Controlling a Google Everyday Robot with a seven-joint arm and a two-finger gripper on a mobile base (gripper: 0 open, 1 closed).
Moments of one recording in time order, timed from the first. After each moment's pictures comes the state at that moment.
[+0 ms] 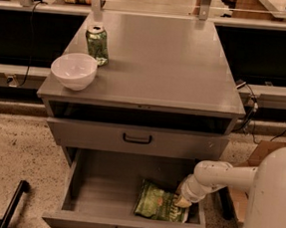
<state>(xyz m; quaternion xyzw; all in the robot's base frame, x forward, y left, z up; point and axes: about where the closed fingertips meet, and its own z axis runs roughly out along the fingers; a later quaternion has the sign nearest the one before) 0.512 -0.183 0.359 -0.65 0.74 0.08 0.12</state>
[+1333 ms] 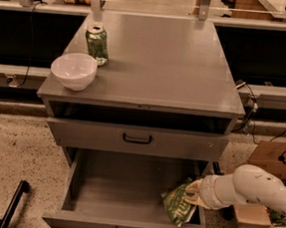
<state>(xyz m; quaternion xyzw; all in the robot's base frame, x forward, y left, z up) 0.462 -0.185 0.509 -0.68 0.68 0.08 0.26</state>
